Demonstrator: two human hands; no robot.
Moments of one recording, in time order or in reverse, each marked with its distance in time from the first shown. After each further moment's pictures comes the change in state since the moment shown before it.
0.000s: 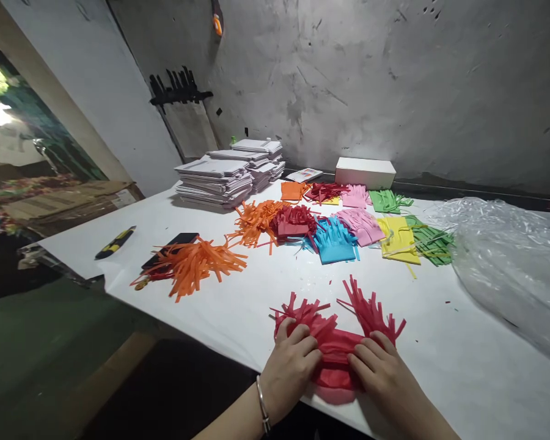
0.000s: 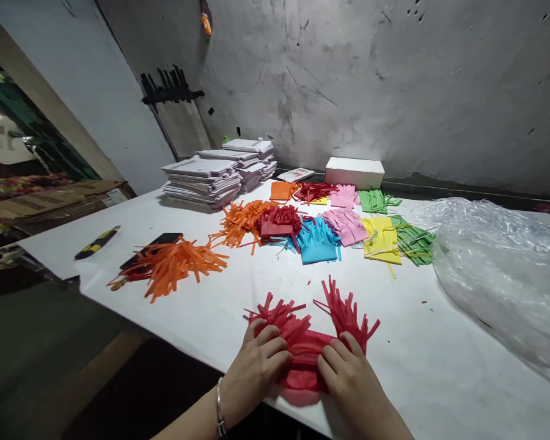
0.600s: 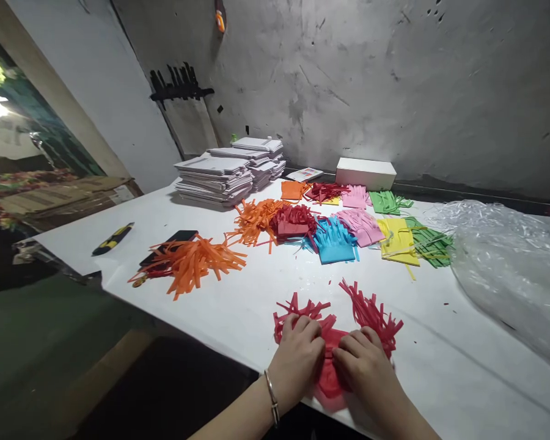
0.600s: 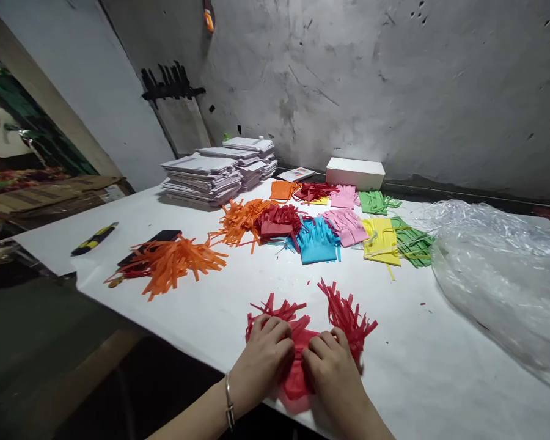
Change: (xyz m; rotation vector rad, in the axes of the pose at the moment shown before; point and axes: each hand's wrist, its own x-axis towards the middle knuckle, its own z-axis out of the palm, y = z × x) left_hand 0.020 0.011 -0.006 -0.014 -0.072 -0.175; right_hand 0.024 -0.015 0.010 0.001 0.053 0.111
